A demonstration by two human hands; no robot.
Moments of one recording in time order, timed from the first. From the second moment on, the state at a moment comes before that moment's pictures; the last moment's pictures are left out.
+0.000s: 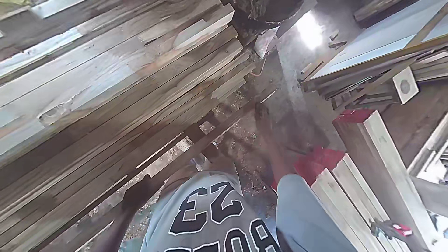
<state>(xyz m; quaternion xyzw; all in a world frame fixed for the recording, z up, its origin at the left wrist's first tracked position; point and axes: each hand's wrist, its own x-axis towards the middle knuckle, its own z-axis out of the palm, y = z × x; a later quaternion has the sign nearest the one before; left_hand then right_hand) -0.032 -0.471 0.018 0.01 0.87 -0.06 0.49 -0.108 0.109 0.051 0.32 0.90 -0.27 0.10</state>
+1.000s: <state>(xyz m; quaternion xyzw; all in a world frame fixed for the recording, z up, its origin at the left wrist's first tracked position) -0.040 -0.556 -0.027 -0.01 0.70 0.24 0.67 -0.101 0.092 0.103 0.34 0.89 -0.22 0.22</state>
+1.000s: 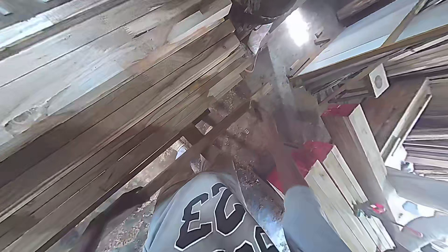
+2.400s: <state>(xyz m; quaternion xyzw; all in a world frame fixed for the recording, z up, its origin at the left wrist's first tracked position) -0.019 -0.484 0.008 -0.02 0.87 -0.09 0.49 -0.090 0.209 0.053 0.40 0.89 -0.11 0.17</state>
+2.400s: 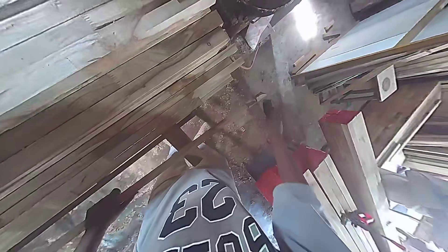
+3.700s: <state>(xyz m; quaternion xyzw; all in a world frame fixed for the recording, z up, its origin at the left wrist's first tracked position) -0.022 -0.488 -0.001 0.02 0.83 -0.01 0.55 -0.122 0.228 0.088 0.36 0.89 -0.19 0.22</state>
